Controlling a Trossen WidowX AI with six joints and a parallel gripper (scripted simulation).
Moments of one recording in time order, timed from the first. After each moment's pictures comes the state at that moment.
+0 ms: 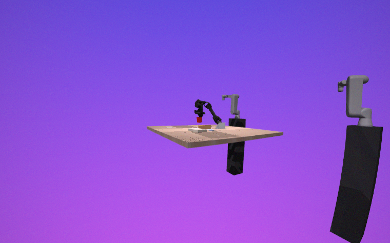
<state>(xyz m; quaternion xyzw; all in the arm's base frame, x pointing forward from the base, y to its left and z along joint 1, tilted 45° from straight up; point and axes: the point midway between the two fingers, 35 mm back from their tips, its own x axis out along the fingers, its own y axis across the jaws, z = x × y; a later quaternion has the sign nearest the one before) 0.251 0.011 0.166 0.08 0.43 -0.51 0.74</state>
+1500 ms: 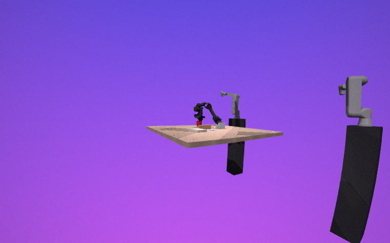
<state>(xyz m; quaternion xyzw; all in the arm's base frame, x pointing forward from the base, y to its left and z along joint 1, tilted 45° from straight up) 0.258 -0.025 0.130 0.08 0.43 -0.51 0.74</state>
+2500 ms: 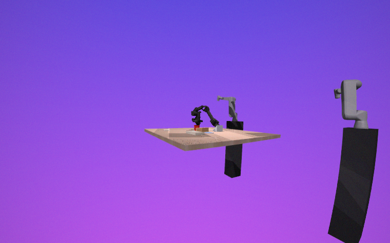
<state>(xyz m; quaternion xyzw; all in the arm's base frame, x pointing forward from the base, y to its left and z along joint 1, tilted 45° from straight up) 0.258 -0.039 0.117 0.08 0.43 -0.51 0.74</state>
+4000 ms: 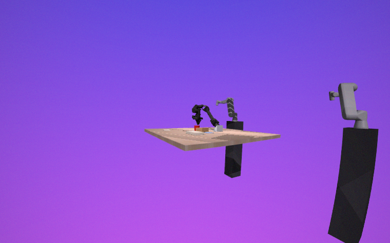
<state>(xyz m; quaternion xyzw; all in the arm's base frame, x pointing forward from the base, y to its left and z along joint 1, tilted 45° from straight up) 0.252 -0.012 0.143 0.07 0.43 -0.52 0.74</state>
